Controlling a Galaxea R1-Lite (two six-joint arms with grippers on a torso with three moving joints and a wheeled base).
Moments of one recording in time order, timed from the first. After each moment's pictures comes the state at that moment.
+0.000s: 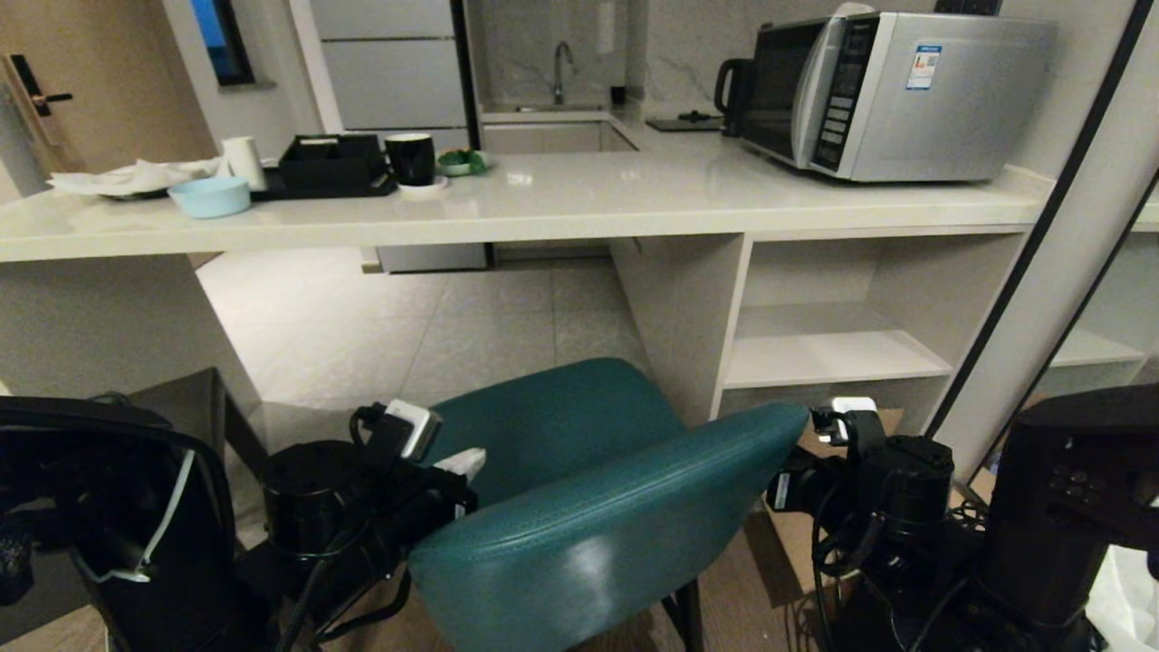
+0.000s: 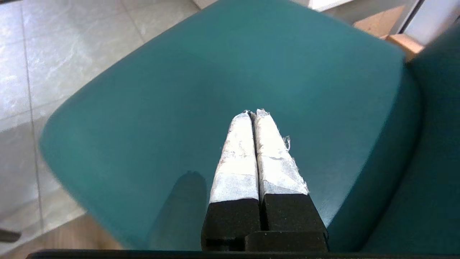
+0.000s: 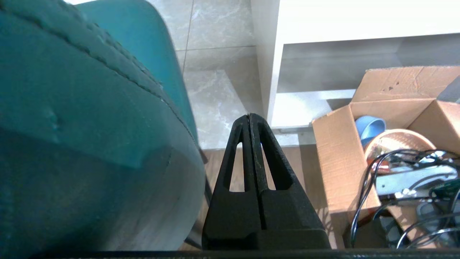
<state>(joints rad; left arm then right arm) -0.52 2.03 -0.32 -1.52 0.01 -0.01 0.43 2.18 -0.41 -1.52 -0.28 0.10</state>
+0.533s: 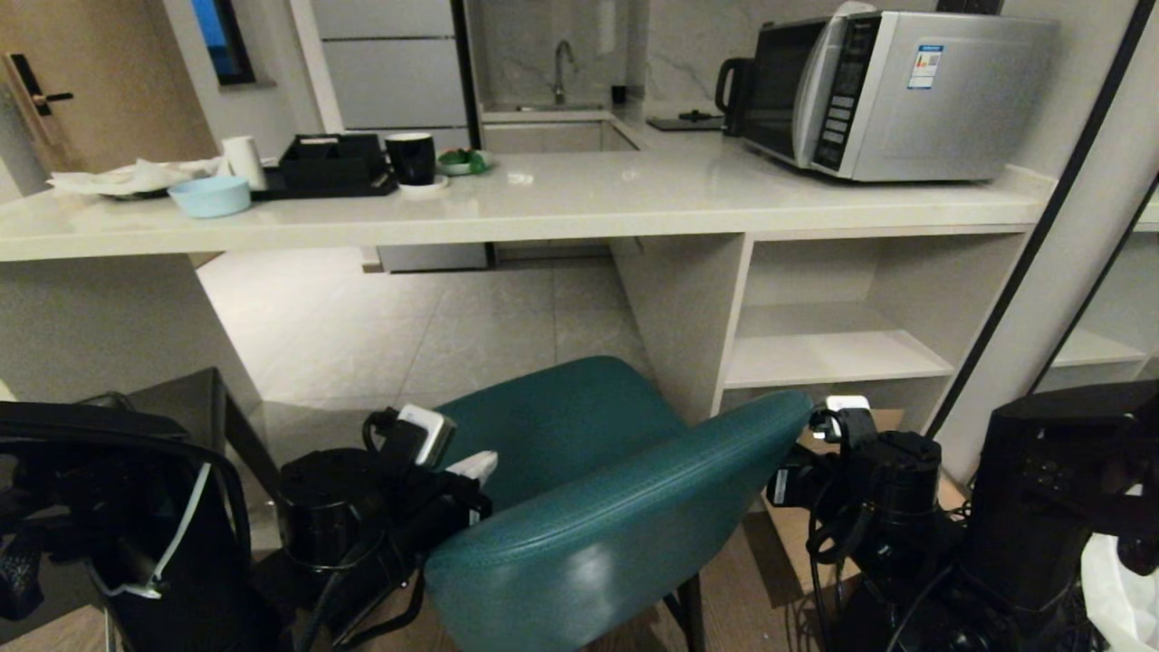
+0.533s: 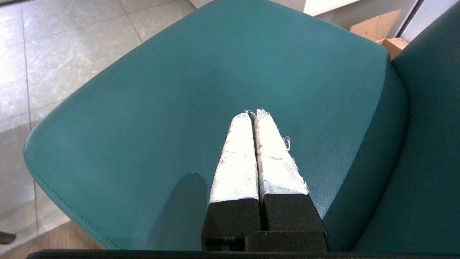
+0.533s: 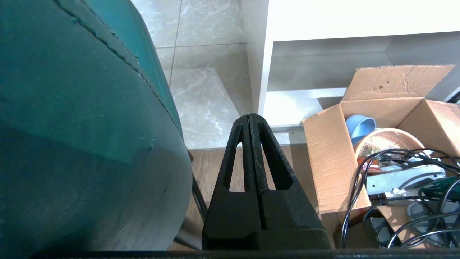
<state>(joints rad) -0.58 2.04 -0.32 -1.52 0.06 -0.02 0.40 2.22 -0.45 -1.52 -0.28 0.08</state>
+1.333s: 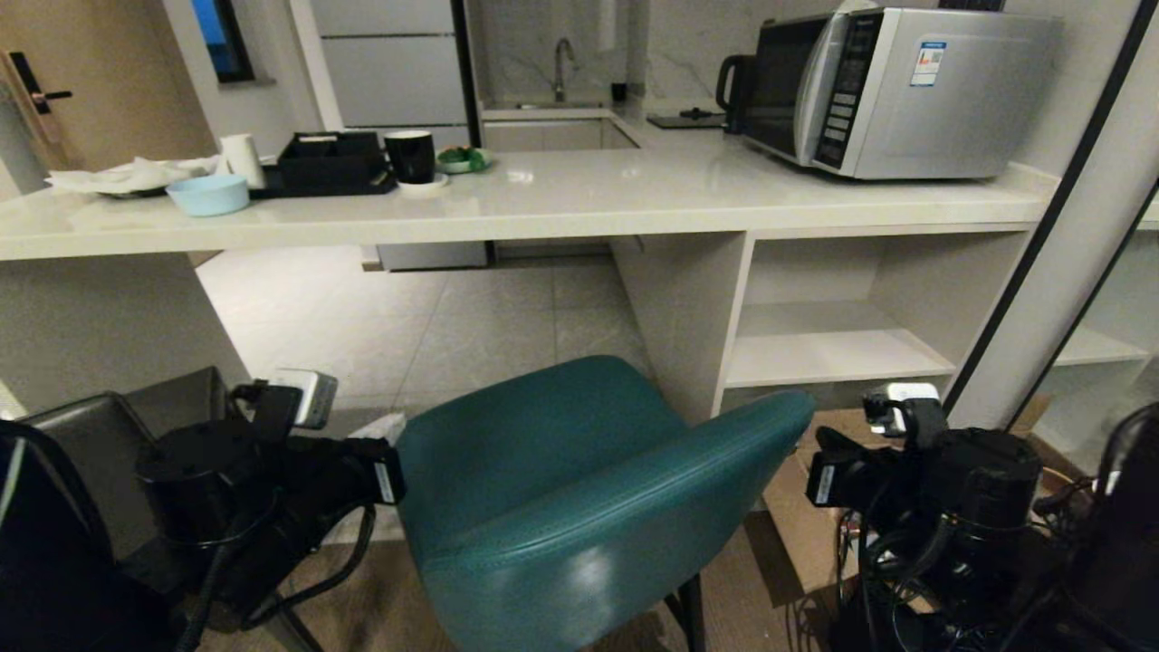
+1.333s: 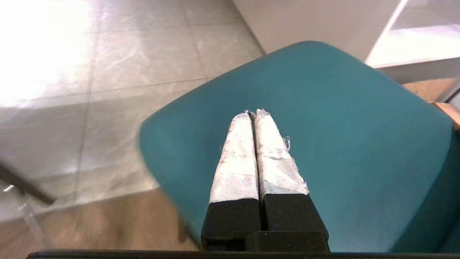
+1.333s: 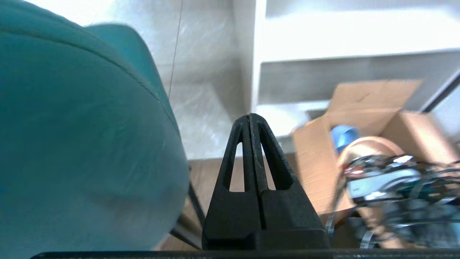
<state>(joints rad) -0.34 1.86 -0.24 -1.52 0.09 -0.09 0.40 1.97 -0.28 -1.52 -0.34 0.06</state>
